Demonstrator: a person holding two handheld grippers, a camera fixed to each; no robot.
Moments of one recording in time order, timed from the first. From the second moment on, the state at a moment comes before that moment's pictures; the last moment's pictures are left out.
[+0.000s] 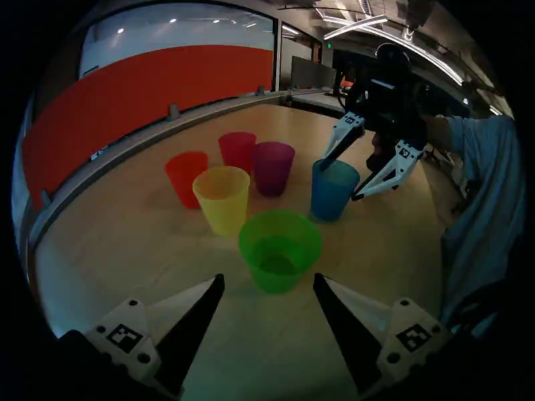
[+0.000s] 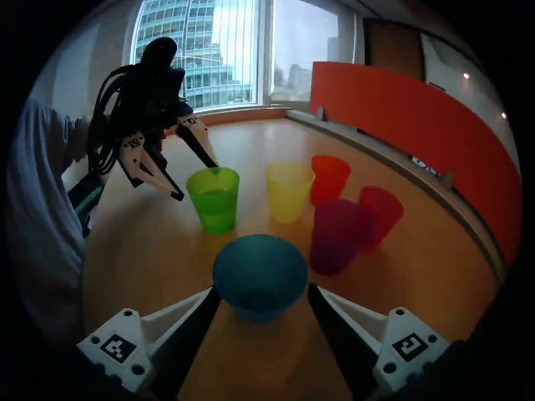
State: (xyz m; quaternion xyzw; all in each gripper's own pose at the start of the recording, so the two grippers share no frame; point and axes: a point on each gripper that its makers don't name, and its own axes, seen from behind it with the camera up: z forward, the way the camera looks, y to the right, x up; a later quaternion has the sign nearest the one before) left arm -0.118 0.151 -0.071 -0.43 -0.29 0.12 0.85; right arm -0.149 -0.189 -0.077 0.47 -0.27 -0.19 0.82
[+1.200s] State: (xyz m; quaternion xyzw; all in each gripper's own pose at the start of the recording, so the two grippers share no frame) left arm -0.071 0.065 -0.053 -0.26 -0.19 0.05 0.95; right arm -0.087 -0.104 -0.073 0.30 -0.18 -0.10 0.93
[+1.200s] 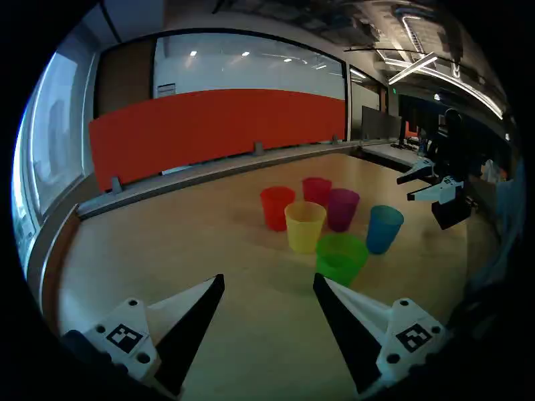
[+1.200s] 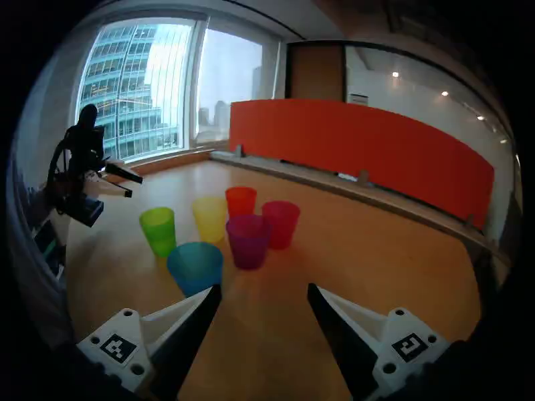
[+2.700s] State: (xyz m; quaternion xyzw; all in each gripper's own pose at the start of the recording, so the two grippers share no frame) left arm 0.048 -0.013 -0.027 -0.02 0.04 -0.01 1.00; right arm 0.050 0.003 -0.023 -0.03 0.07 0.01 1.00
